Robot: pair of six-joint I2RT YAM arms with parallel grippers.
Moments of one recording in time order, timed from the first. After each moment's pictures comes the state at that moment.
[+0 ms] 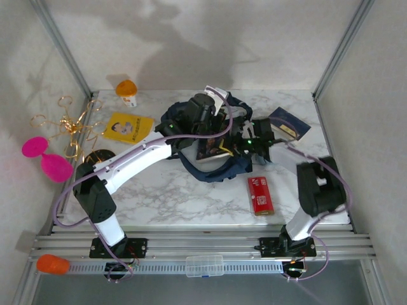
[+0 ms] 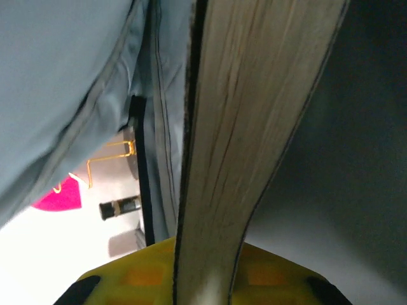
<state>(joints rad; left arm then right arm) -0.79 1.71 1.63 -0.33 -0.27 -0.09 0.32 1.72 1.01 -0.05 -0.81 0.82</state>
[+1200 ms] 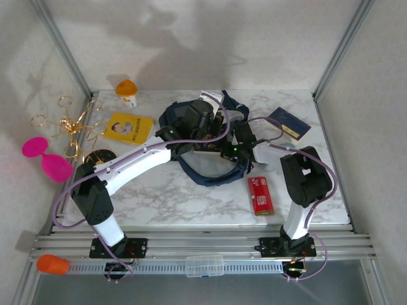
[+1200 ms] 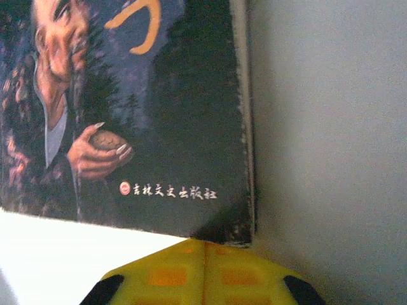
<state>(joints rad) -0.79 1.69 1.52 -0.24 -0.32 -0.17 0.46 1.82 1.05 -0.17 -0.25 0.62</state>
